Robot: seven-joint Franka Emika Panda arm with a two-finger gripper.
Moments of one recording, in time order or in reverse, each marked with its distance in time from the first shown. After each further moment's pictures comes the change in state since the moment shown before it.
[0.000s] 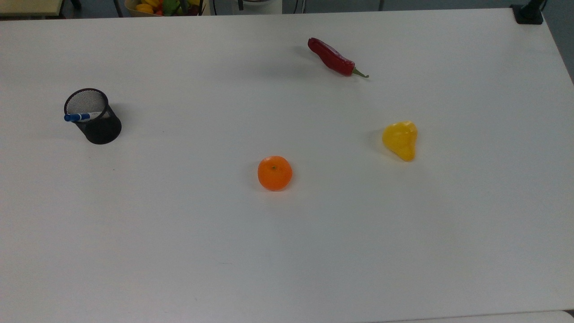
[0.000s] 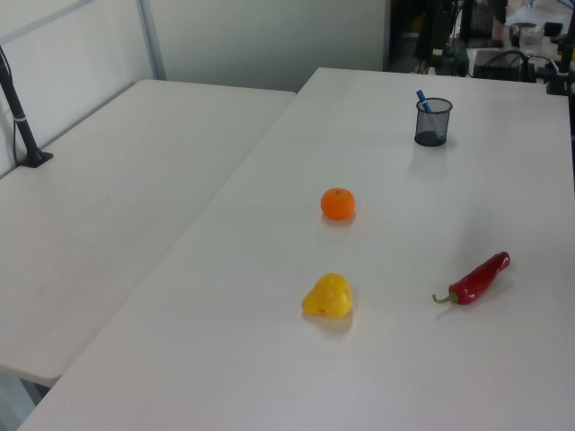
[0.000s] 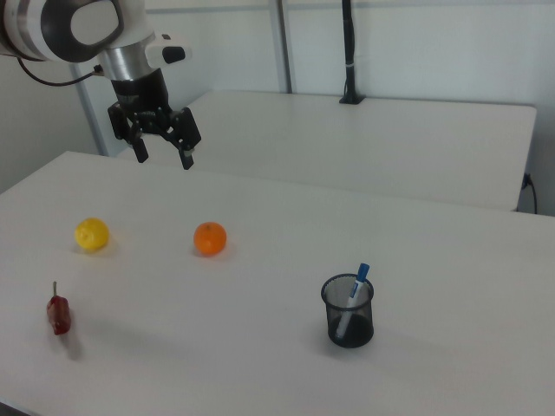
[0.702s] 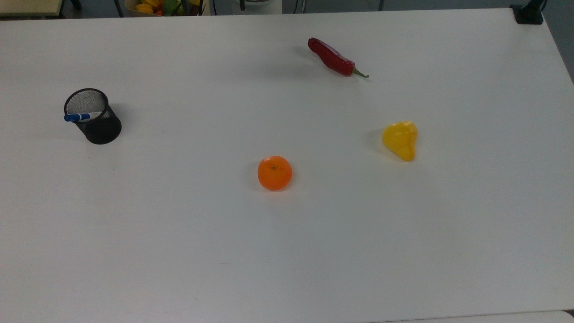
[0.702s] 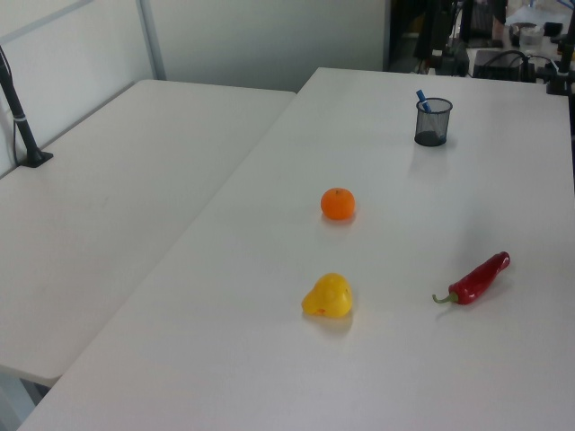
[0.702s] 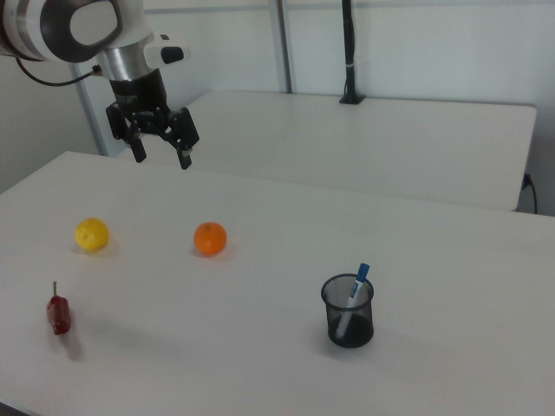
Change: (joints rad) arm 0.000 0.001 0.007 0.000 0.004 0.000 0.000
